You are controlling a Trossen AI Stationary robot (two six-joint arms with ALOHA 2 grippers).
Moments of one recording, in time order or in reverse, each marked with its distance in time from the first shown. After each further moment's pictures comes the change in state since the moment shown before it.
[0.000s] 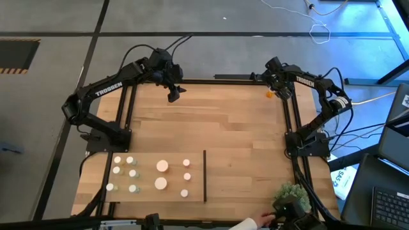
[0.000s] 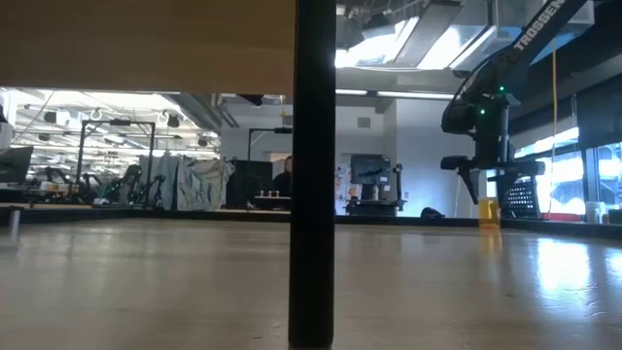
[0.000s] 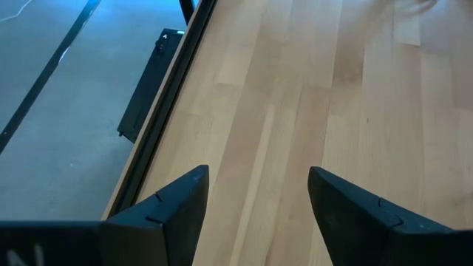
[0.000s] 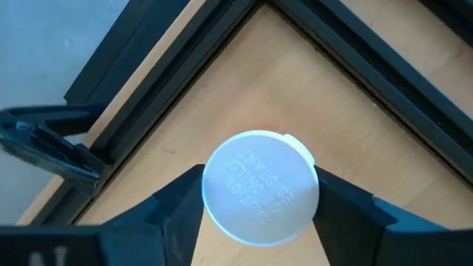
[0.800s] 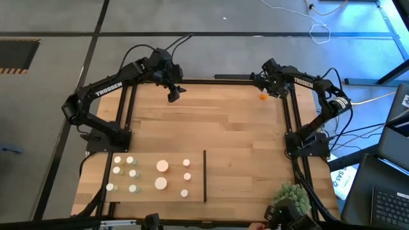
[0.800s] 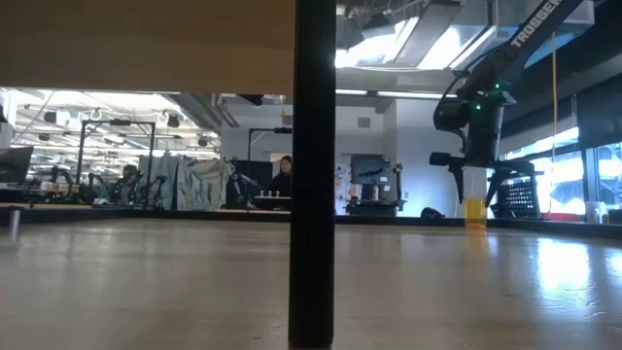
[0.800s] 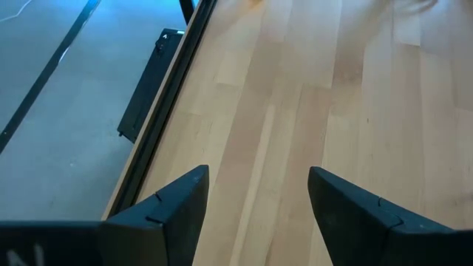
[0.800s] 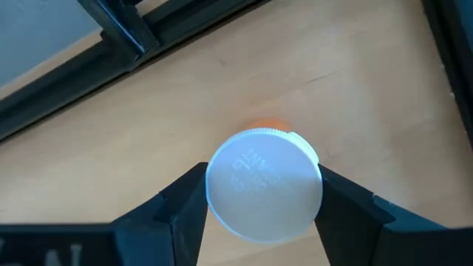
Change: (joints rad) left arm 0.000 0.000 0.000 0.000 0.000 0.000; right arm 0.059 -0.002 0.002 -0.001 -0.130 -0.330
